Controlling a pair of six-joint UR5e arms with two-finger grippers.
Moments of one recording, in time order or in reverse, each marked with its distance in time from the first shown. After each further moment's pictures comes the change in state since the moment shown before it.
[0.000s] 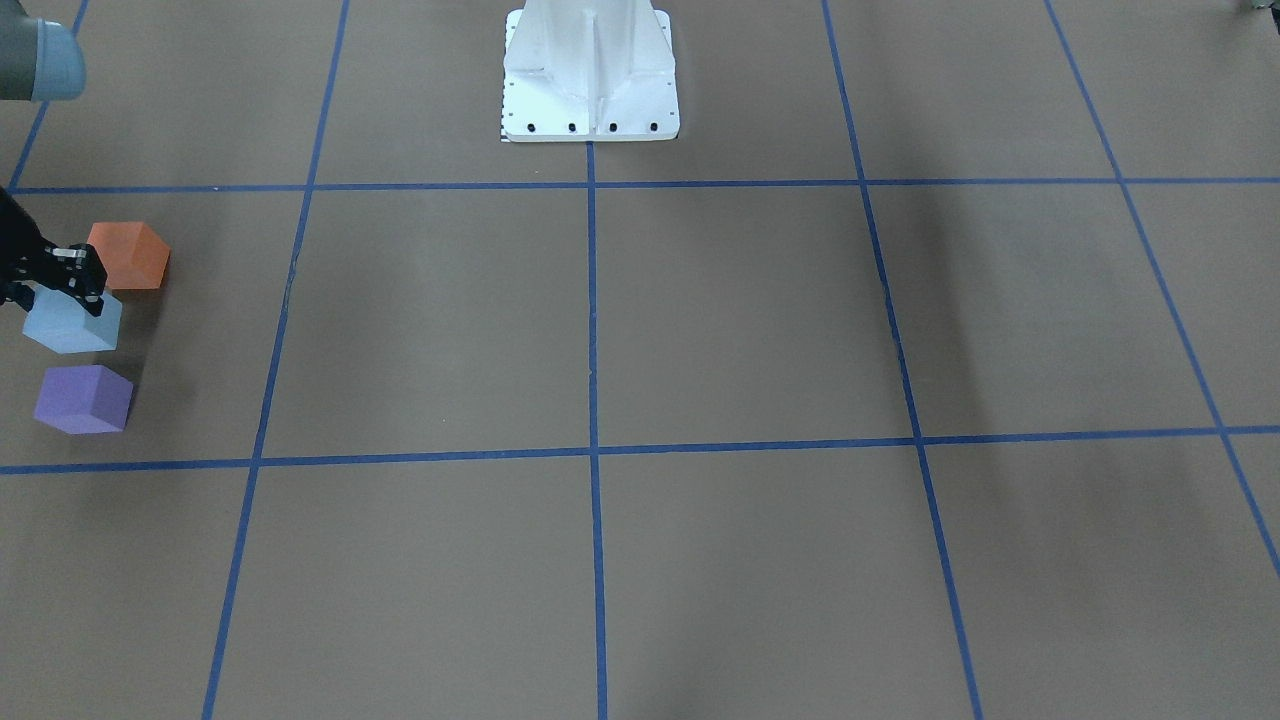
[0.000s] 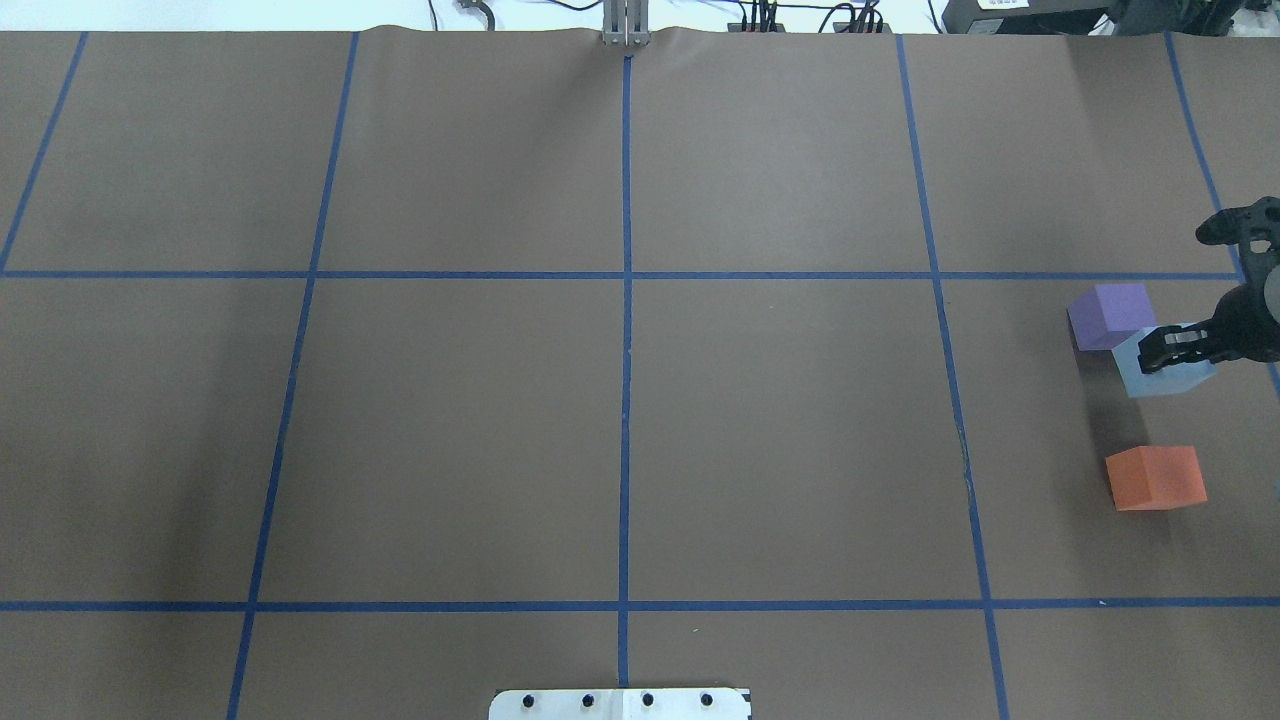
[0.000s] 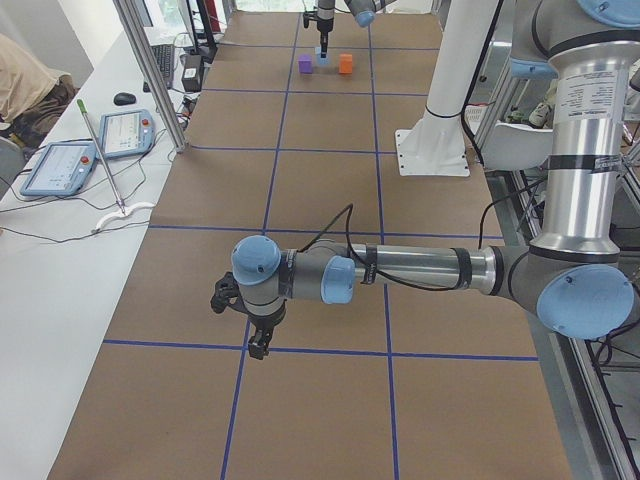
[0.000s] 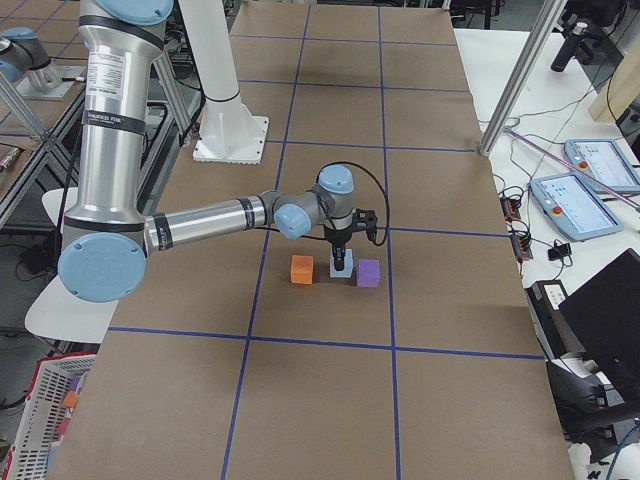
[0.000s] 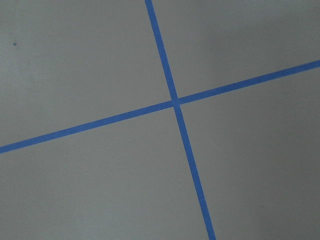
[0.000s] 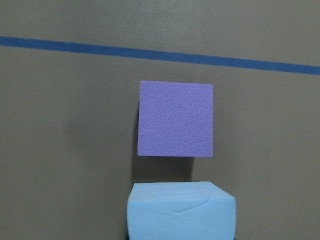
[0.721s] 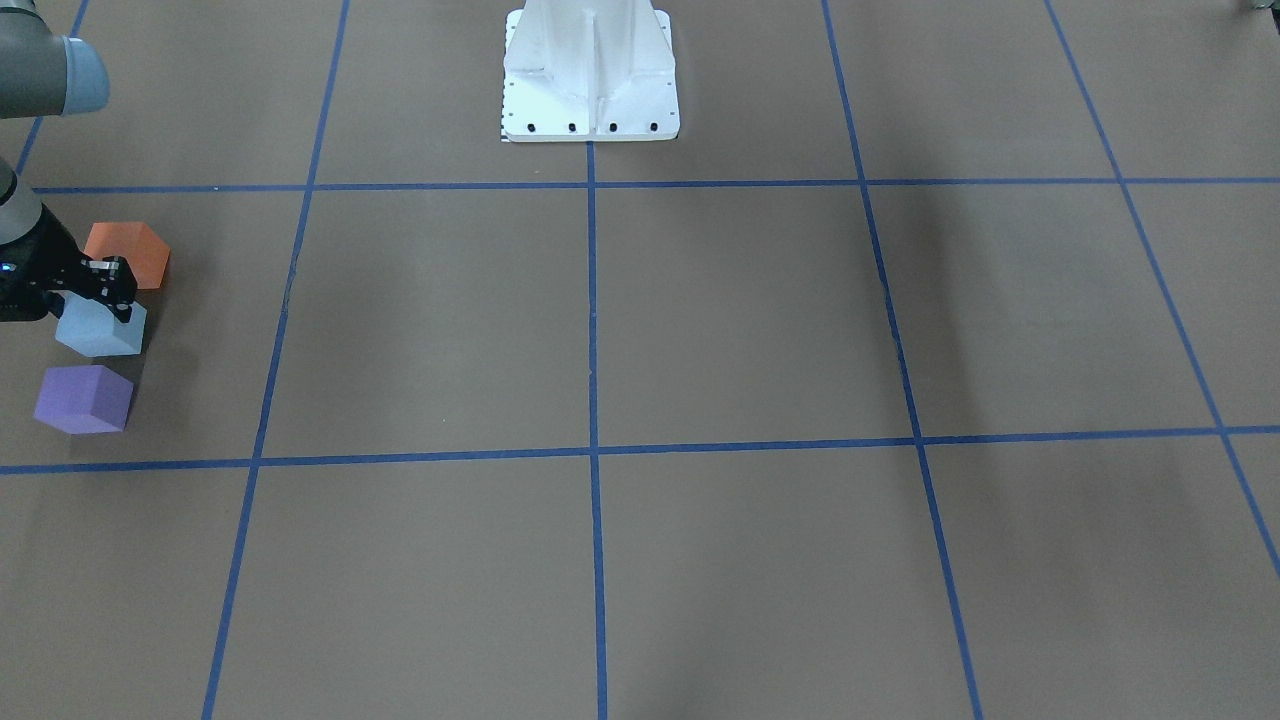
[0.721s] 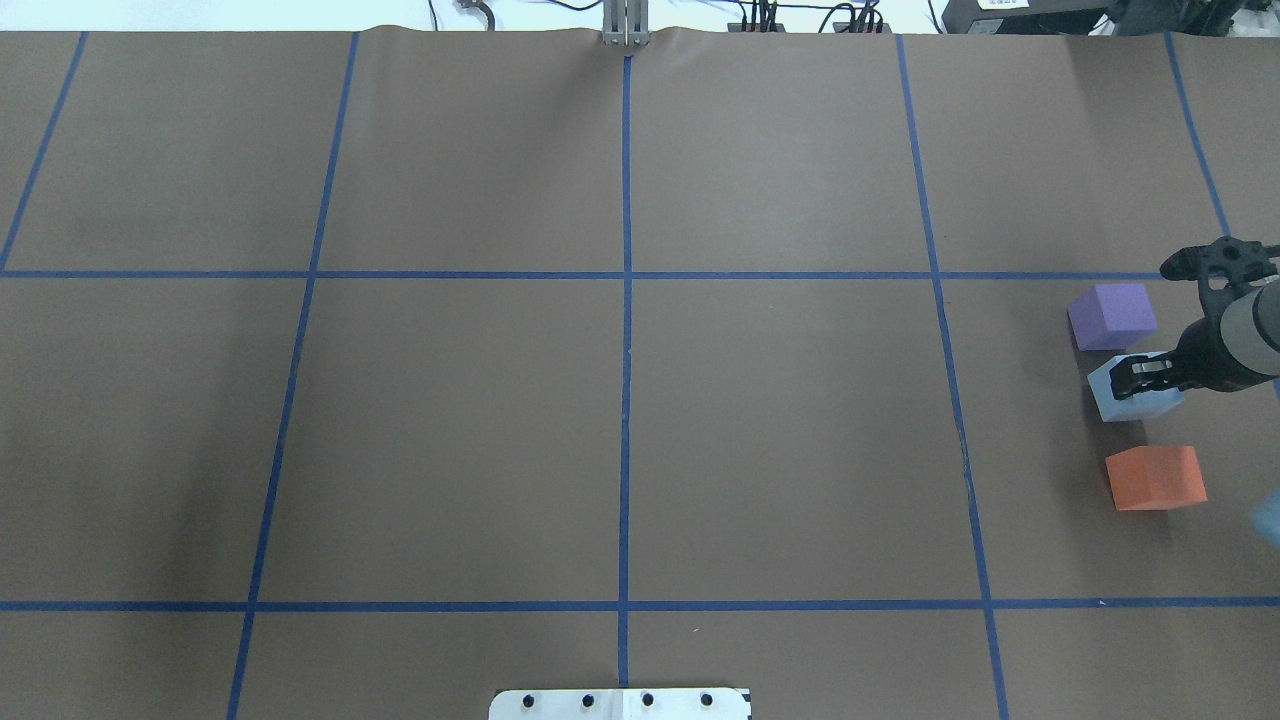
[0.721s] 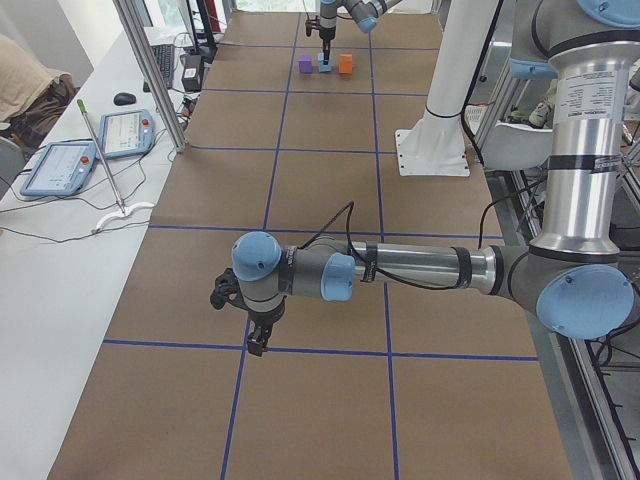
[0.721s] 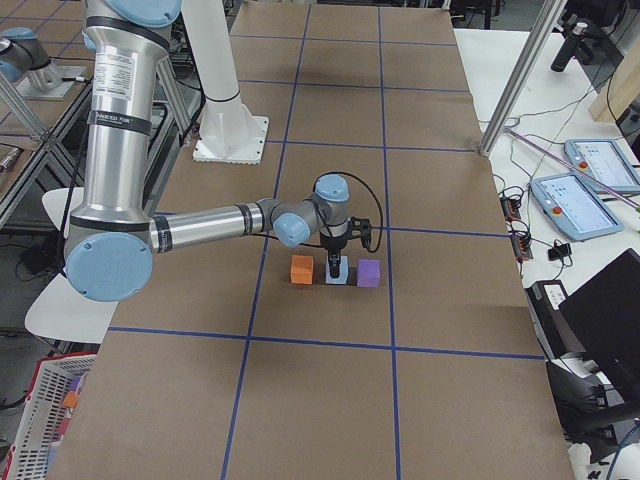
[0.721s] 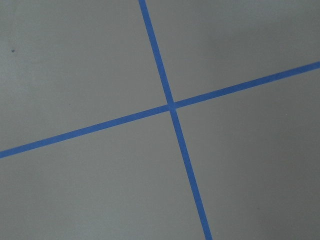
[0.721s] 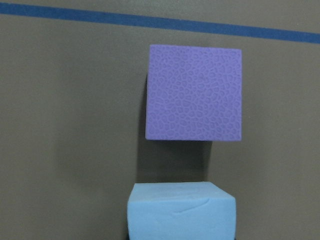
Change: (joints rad) left arm 0.001 0.000 -0.010 0.000 -0.001 0.001; right arm -0.053 0.001 -0.045 0.033 -0.047 0.041
